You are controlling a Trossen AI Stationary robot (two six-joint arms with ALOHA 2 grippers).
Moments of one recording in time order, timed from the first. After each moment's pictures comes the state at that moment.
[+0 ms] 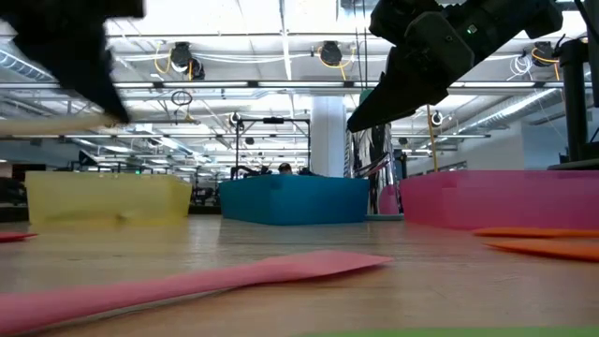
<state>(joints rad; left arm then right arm) -0.60 1.38 0.88 -0.68 -0.56 -0.88 0.29 1.52 0.79 0.09 0.42 0.20</state>
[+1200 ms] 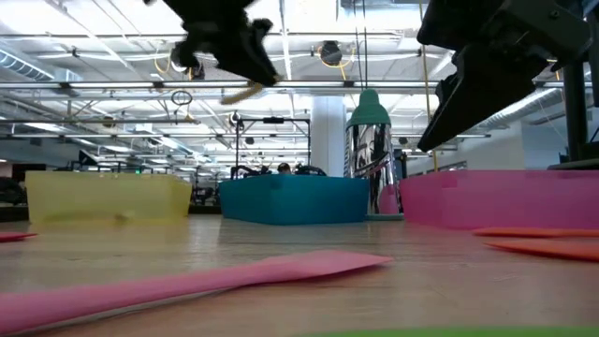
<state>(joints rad) 0.09 1.43 1.13 -0.40 -0.05 0.75 0.45 1.44 0.79 -0.26 0.41 0.51</state>
